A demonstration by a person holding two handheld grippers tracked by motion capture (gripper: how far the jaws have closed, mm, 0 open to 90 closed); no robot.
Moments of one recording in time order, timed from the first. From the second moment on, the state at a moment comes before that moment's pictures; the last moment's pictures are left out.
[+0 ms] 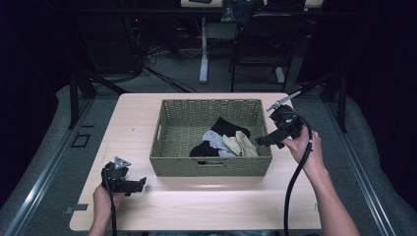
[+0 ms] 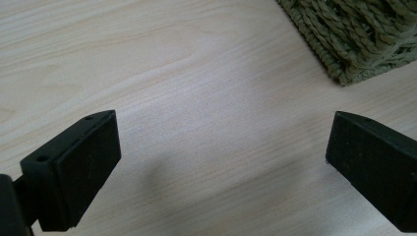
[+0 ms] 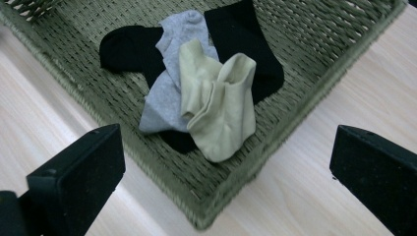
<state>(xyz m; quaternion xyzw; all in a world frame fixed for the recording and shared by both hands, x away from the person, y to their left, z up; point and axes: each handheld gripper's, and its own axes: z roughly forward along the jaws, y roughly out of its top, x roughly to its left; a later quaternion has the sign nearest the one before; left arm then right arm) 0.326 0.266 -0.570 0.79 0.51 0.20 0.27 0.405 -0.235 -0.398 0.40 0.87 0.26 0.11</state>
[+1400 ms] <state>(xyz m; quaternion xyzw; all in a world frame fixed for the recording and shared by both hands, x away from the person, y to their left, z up) 0.326 0.267 -0.569 0.79 0.51 0.19 0.27 0.490 -0.162 -0.474 0.44 0.89 0.14 0.06</state>
